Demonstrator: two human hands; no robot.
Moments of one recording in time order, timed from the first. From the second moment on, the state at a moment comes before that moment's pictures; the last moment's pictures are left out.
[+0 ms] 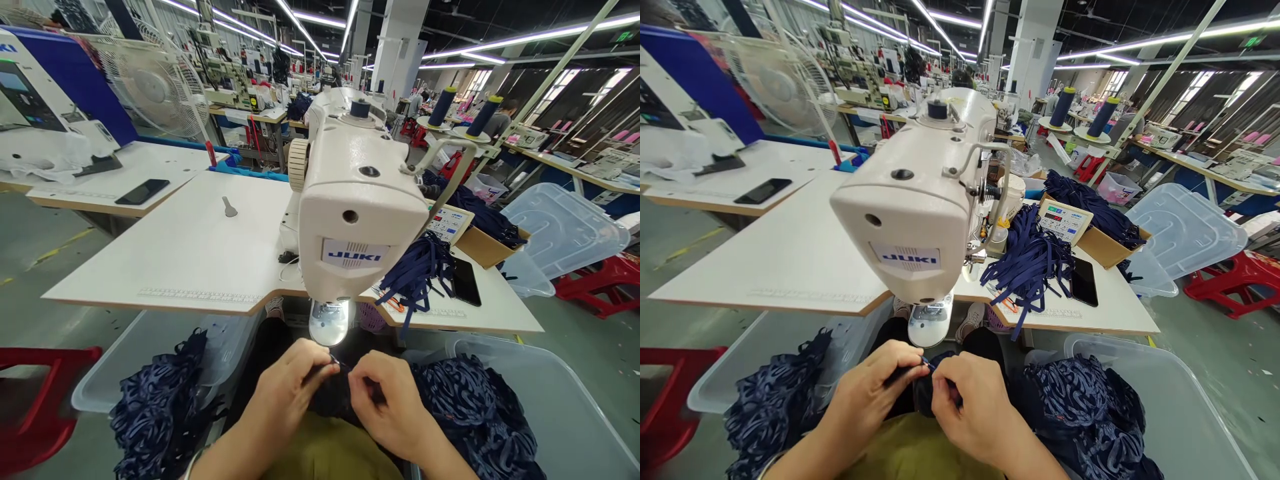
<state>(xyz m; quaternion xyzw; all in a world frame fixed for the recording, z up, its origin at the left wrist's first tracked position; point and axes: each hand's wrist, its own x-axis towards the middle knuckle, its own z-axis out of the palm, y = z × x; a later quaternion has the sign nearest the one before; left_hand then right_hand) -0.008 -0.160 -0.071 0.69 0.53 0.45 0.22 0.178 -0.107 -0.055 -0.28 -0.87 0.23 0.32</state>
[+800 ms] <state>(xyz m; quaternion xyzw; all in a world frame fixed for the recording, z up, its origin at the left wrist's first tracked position) 0.005 -0.148 -0.062 0.50 0.56 0.47 0.47 0.151 -0.113 -0.082 -0.40 -0.57 0.58 0.43</state>
